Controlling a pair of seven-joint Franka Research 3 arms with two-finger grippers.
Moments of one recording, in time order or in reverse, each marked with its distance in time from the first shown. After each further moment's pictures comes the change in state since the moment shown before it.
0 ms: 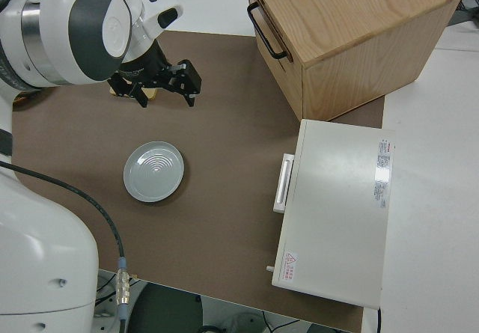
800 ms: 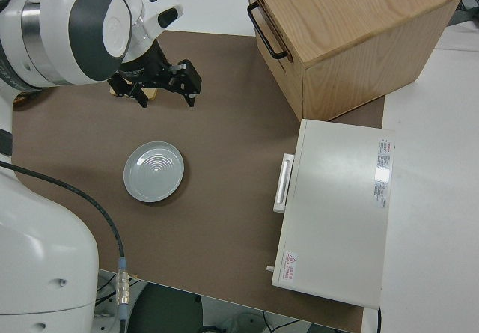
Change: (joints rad) left arm 0.059 -0.003 0.010 -0.012 -0.037 0.051 0.176; right arm 0.000 0.000 0.000 0.000 0.000 0.000 0.000
